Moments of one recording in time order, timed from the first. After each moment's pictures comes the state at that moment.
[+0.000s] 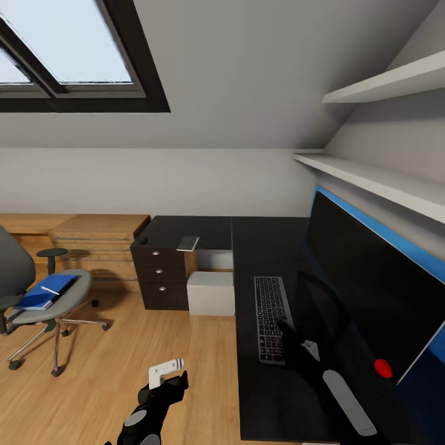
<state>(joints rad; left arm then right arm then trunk) -0.24 0.22 -0.79 -1.39 0.93 0.13 0.82 -0.30 -0.05 0.09 -1.09 -1.51 0.22 -0.16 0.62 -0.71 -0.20</state>
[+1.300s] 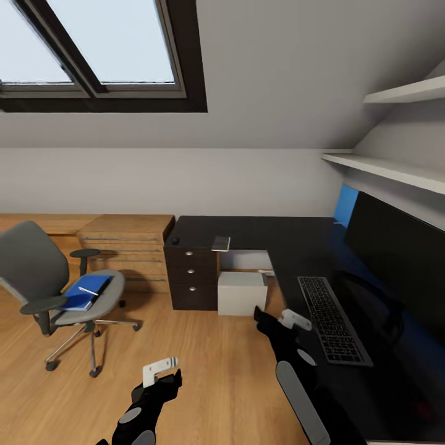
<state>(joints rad) -0.24 0.24 -0.76 -1.38 0.93 0.13 0.83 -0.31 0.05 0.33 -1.42 -0.66 0.22 -0.57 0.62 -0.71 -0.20</state>
